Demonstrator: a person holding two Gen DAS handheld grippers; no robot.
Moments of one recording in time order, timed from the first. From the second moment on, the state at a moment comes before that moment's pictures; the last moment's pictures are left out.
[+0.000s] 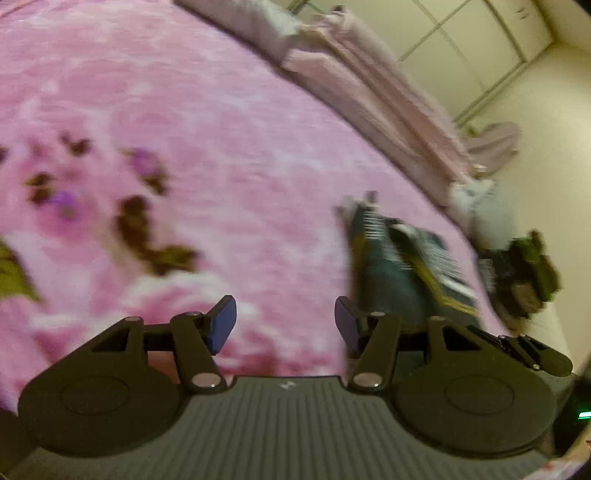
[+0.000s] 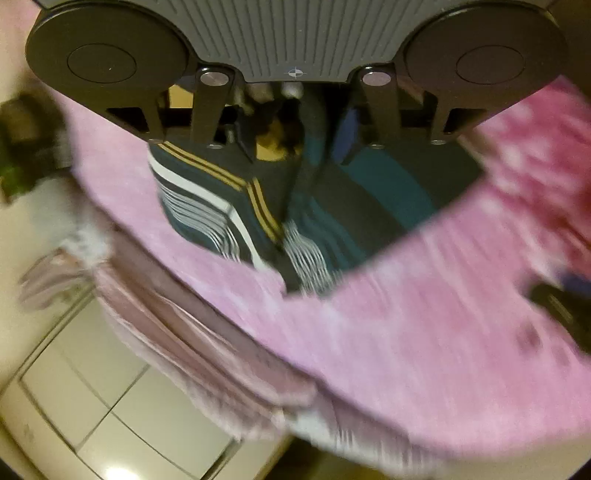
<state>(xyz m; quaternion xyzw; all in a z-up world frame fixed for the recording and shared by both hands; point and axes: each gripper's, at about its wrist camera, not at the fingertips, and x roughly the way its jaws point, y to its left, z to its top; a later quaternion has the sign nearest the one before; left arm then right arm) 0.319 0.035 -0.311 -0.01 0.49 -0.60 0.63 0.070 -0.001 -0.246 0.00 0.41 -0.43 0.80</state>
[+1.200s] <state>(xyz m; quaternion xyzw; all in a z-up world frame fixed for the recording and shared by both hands) 0.193 -0.163 -0.335 0.05 0.56 -0.70 0.45 -0.142 -0.216 -0.283 0.51 0.15 -0.49 0.69</state>
